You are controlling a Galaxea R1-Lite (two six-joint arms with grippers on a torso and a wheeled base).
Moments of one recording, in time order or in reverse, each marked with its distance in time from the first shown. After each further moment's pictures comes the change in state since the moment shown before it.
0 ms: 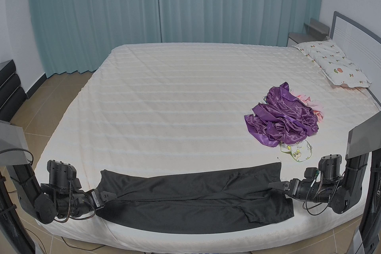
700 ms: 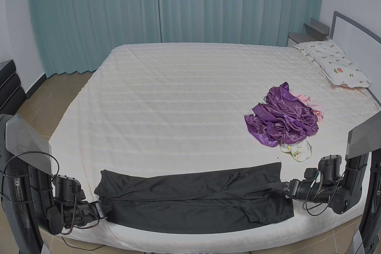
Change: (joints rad) left arm 0.013 0.271 0.133 -0.381 0.024 0.066; right arm 0.001 0.001 0.004 0.000 0.001 0.000
